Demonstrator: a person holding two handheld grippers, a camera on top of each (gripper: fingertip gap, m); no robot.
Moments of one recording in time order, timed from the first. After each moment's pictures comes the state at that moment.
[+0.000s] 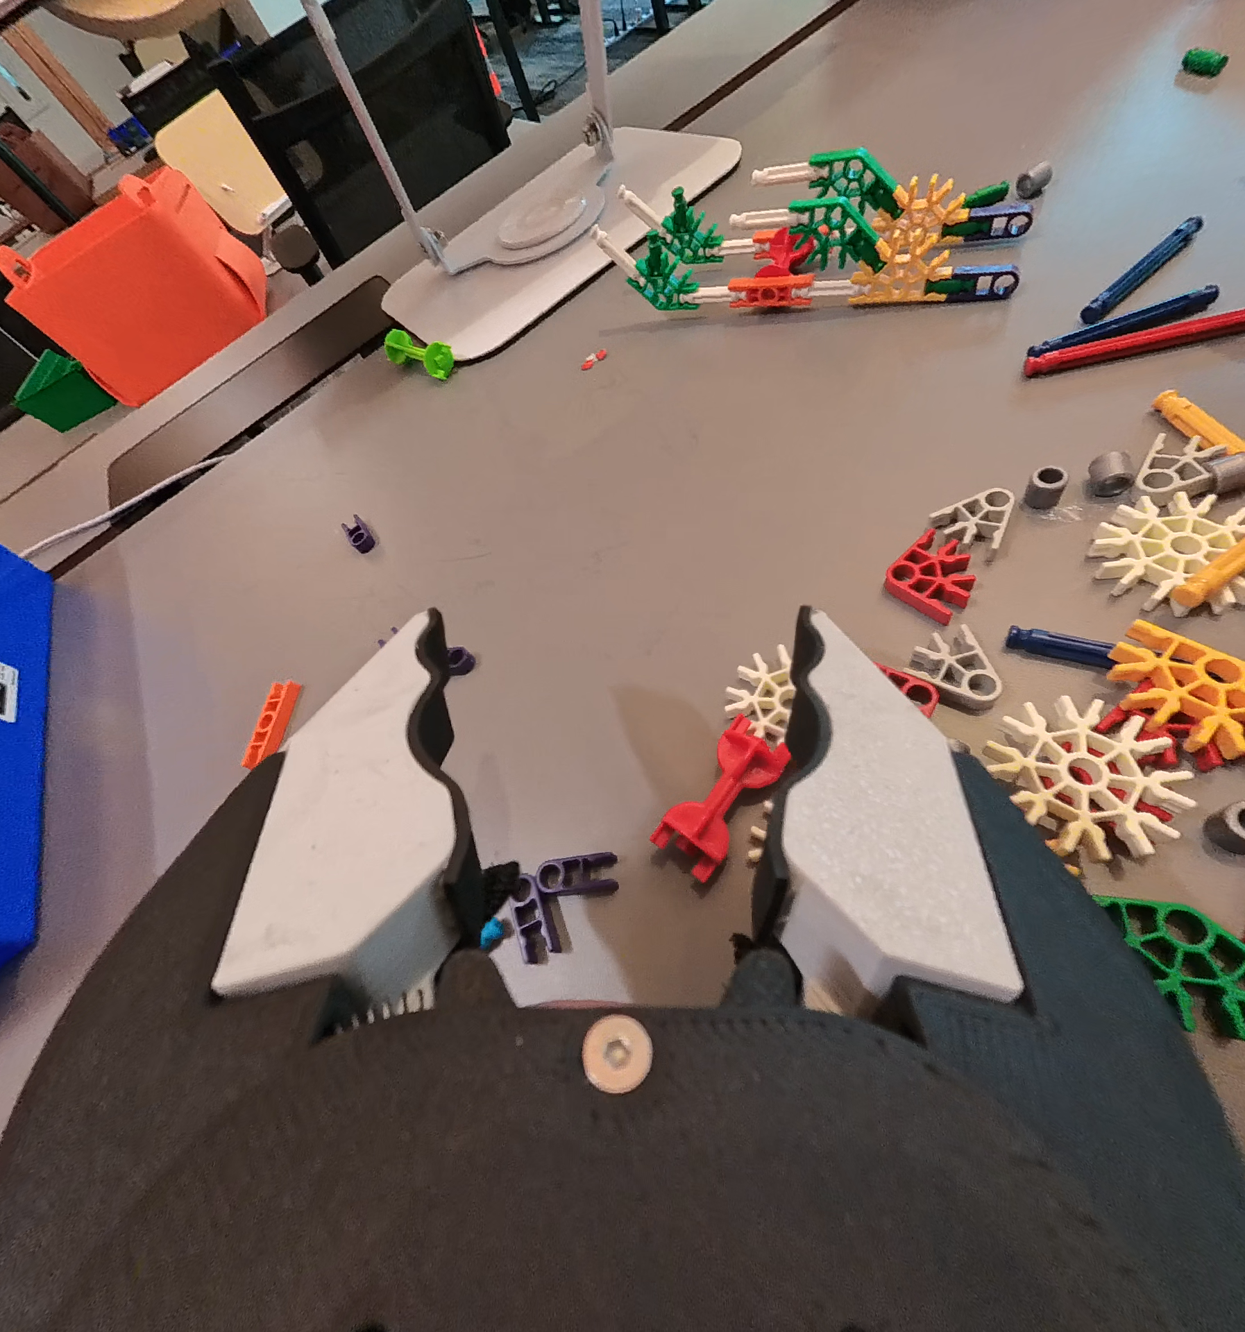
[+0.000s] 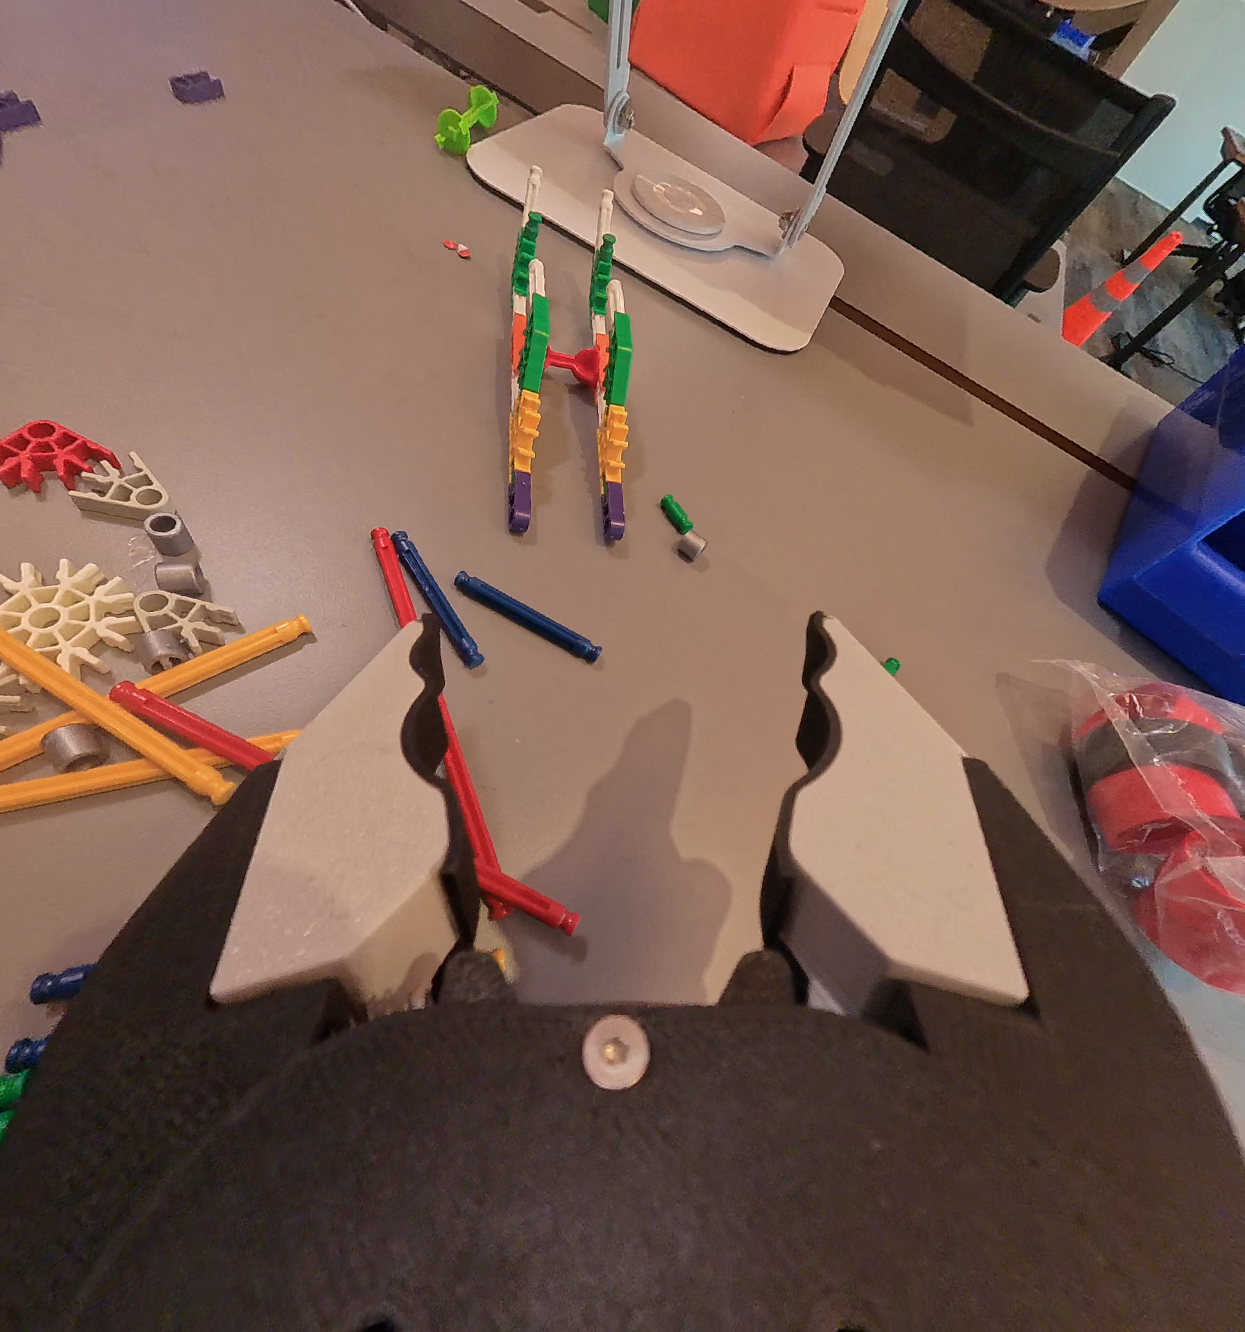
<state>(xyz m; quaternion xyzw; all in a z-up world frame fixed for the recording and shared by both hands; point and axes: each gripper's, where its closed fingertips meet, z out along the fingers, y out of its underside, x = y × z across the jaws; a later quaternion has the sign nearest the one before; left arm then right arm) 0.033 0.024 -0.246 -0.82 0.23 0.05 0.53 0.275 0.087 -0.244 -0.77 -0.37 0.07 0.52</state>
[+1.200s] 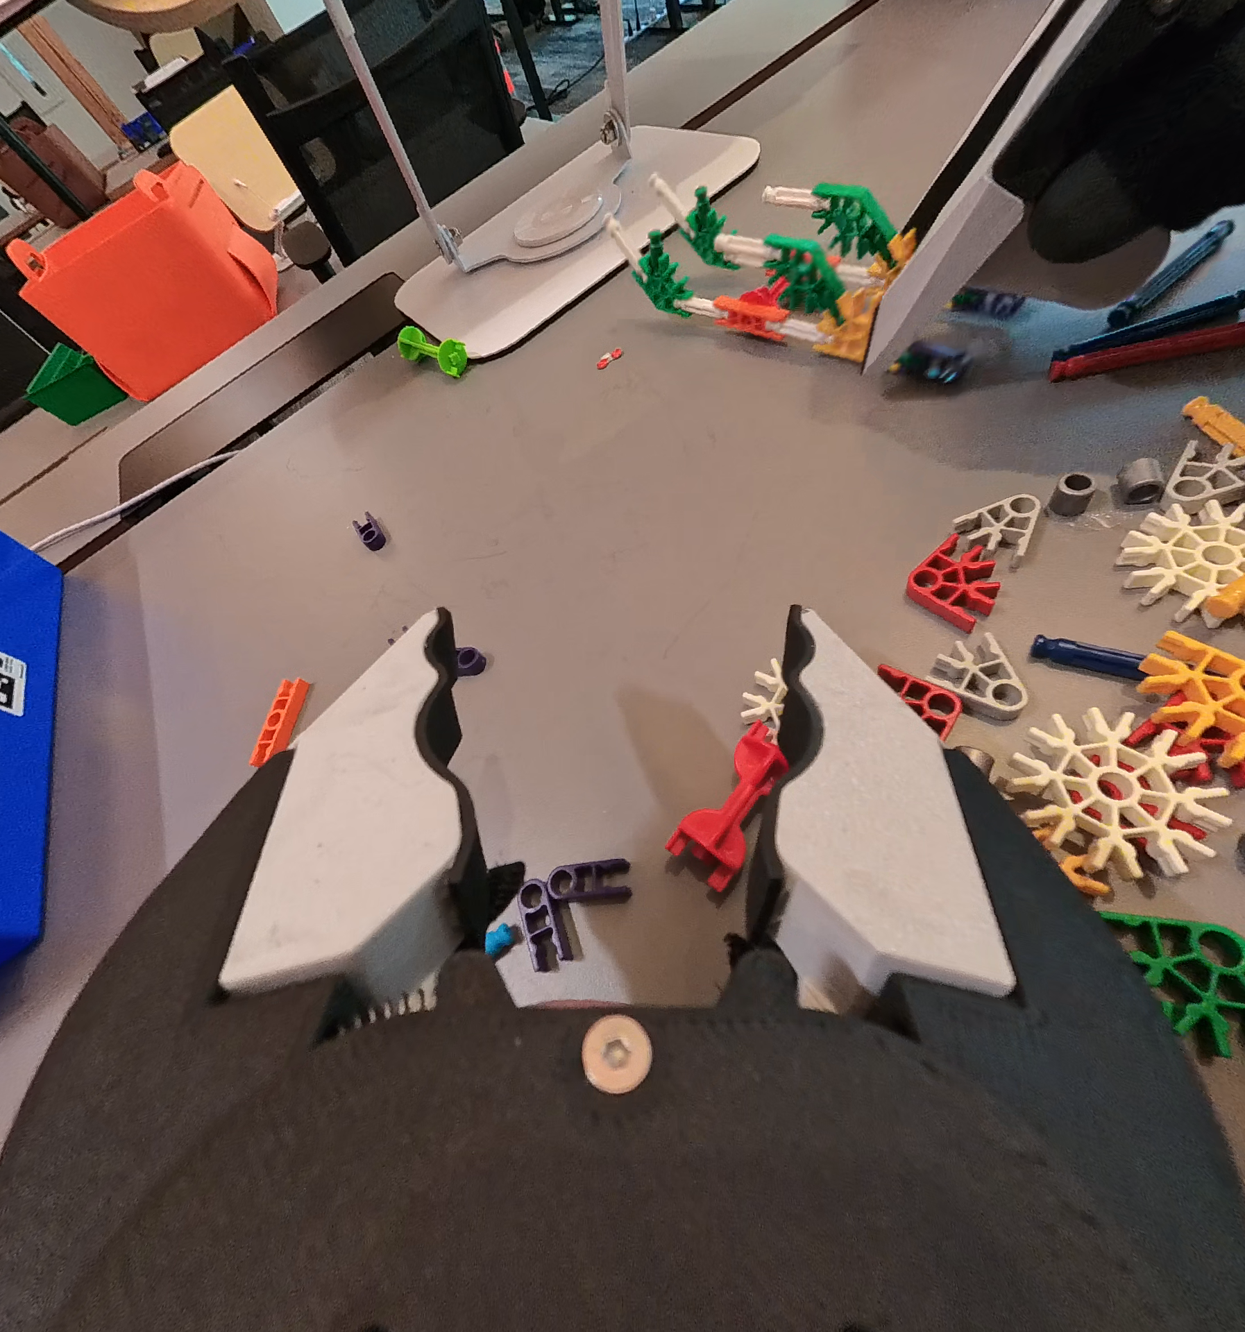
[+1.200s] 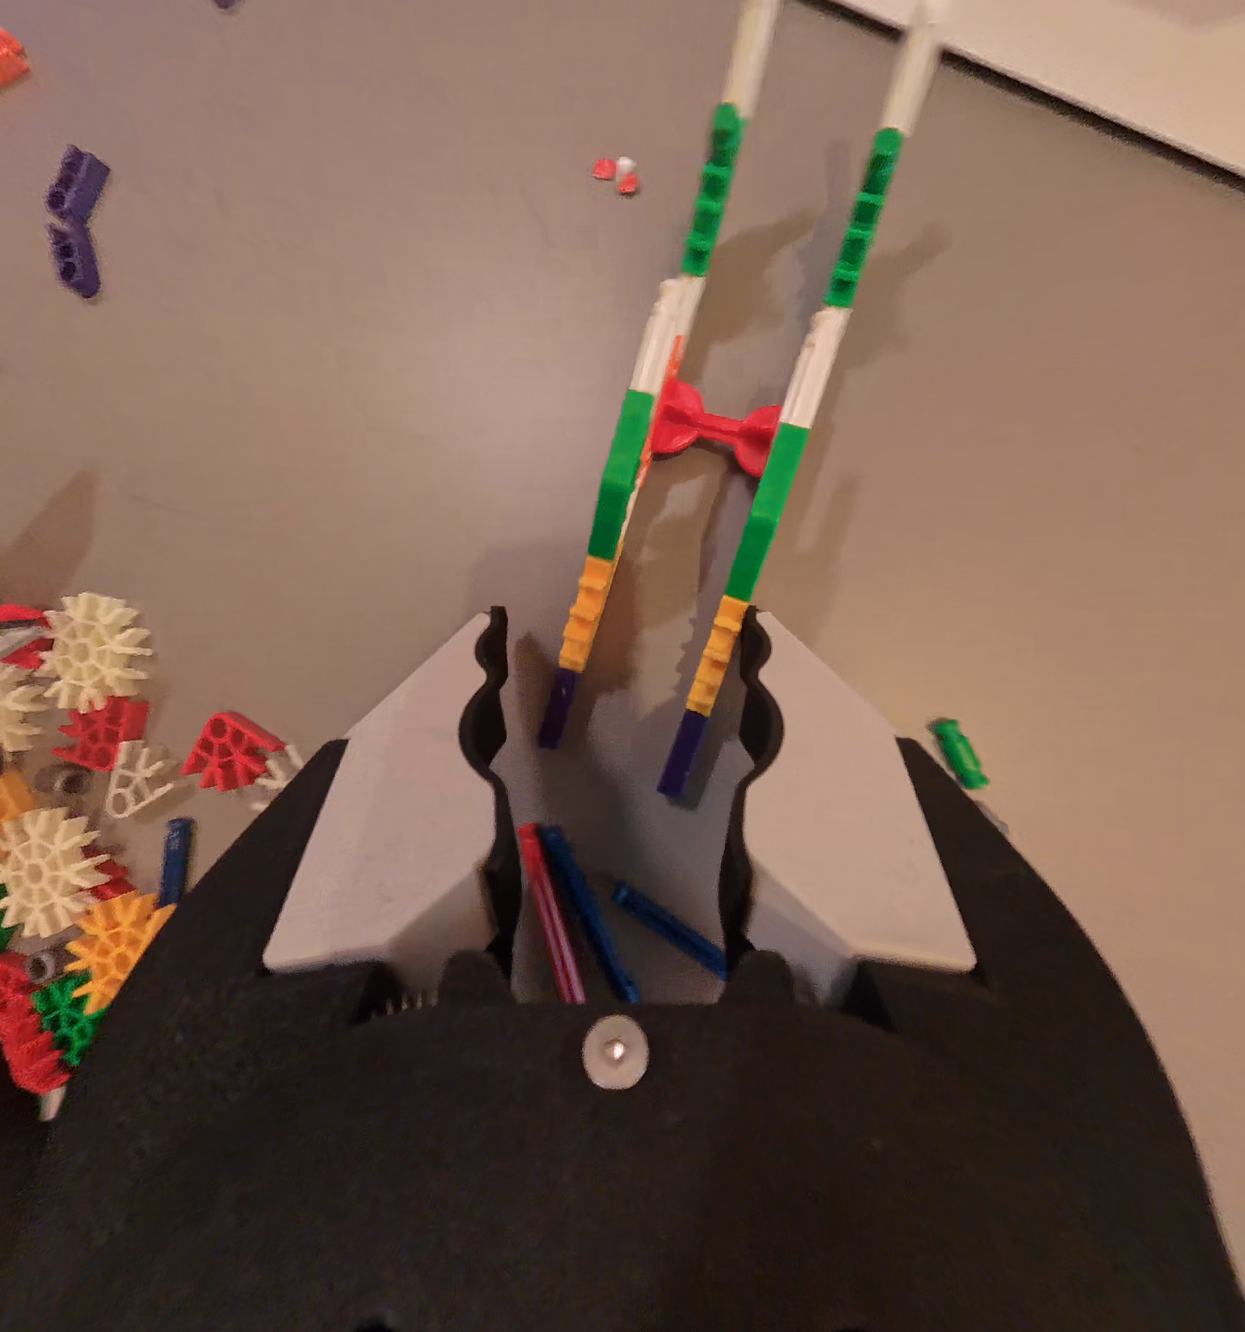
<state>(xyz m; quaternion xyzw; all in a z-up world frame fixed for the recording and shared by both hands) 0.029 0.028 -0.246 -0.82 0.22 0.05 0.53 0.160 0.127 -0.284 -0.87 -0.38 0.19 0.24</state>
